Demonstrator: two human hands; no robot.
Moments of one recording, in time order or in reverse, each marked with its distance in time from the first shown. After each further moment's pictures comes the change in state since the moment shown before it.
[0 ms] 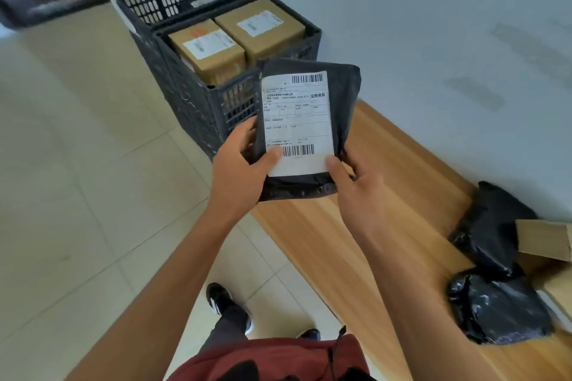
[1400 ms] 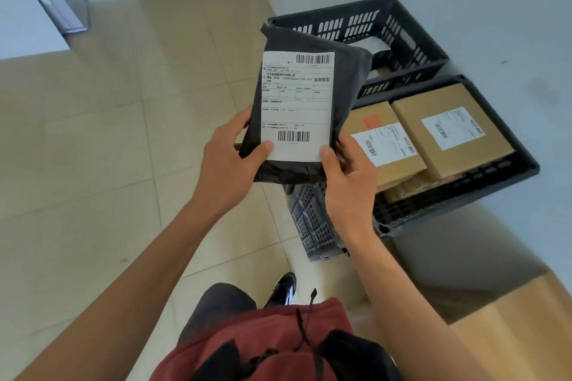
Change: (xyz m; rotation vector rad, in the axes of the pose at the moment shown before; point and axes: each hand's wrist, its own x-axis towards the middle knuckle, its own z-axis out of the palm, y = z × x) left_hand 0.376 -0.132 -0.367 0.135 0.287 -0.107; right_hand 0.322 -0.058 0.495 0.033 -0.247 -0.094
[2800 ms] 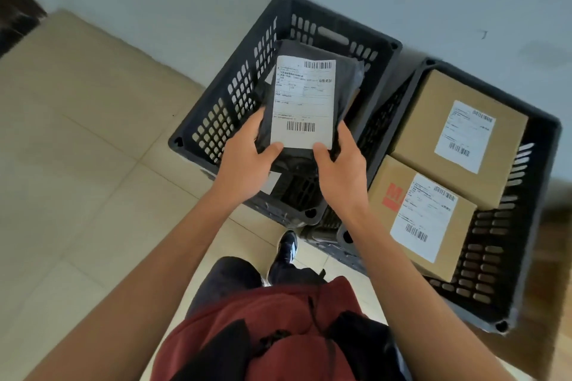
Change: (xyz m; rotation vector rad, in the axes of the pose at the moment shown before) left_hand 0.463 -0.053 0.148 0.148 -0.820 0.163; right_hand 0.362 0.052 0.081 -0.147 0.506 0.387
